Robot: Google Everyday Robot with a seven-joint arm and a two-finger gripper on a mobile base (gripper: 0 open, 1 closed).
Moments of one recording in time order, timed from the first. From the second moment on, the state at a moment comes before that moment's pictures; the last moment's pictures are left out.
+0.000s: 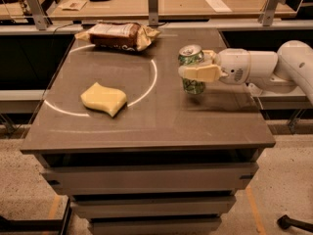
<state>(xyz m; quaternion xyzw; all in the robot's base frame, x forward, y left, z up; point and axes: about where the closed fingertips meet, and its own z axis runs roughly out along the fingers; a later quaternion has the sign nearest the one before) 0.606 -0.087 0.916 -0.46 0.55 0.48 0.51</state>
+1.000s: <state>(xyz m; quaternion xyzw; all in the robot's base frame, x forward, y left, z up) 0.607 -0.082 0.894 -0.48 0.56 0.46 0.50</state>
